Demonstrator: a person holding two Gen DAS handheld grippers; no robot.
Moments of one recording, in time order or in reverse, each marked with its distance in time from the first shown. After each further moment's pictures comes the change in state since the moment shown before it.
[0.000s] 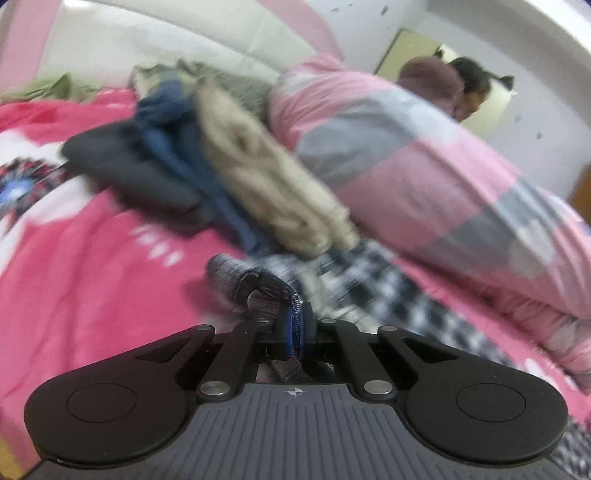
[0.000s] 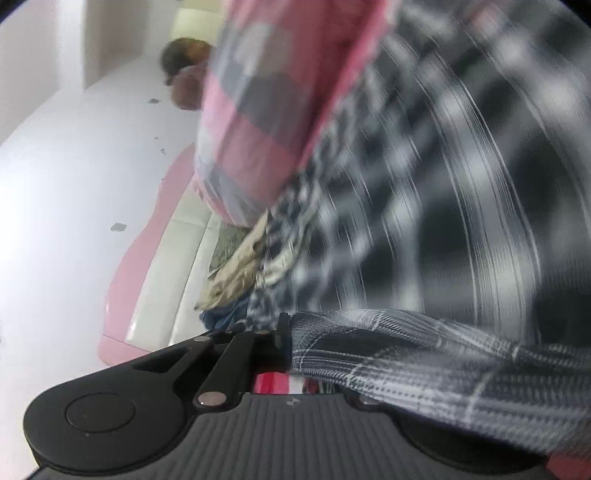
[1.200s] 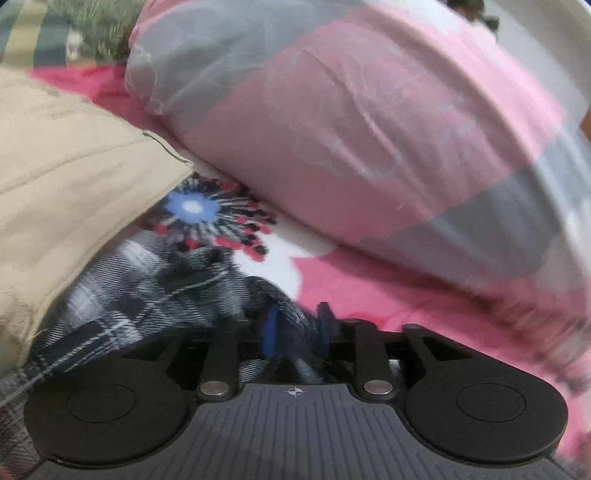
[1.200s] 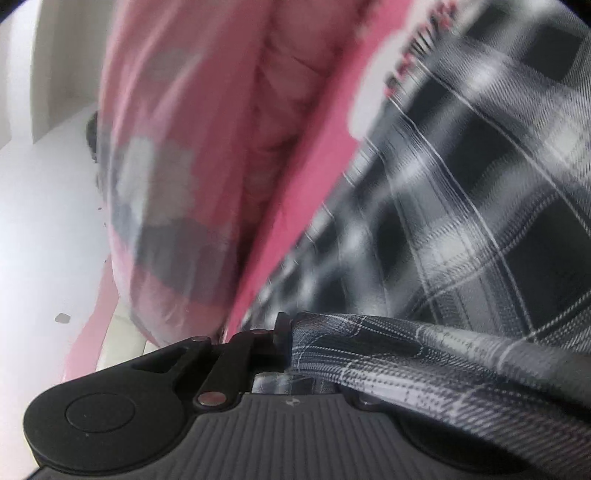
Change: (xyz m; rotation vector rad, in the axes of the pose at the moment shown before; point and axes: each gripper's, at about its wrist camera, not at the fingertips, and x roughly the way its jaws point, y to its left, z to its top) left arm 0.243 -0.103 0.040 -0.044 0.218 -0.159; right arm 0.133 -0.105 0.238 0.116 -0.087 -0.096
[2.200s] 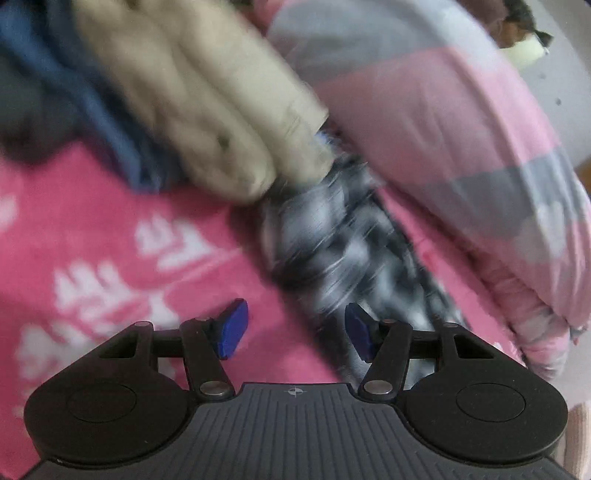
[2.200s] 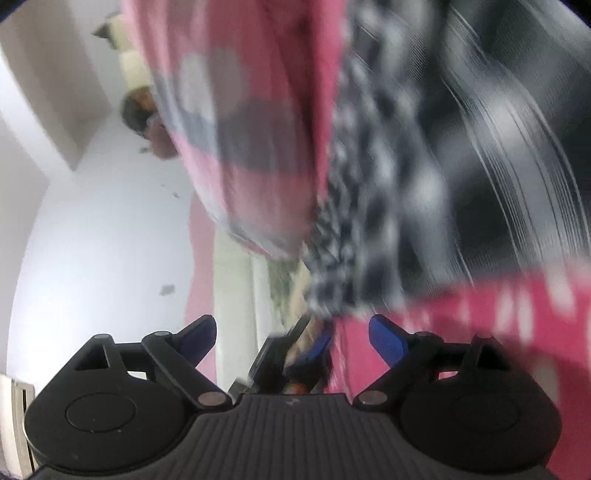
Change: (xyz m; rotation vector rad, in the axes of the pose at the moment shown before) left arm -0.136 0.068 -0.046 -0.141 0.162 0.062; right arm -0.064 0.017 -0.141 0.344 0.257 0.254
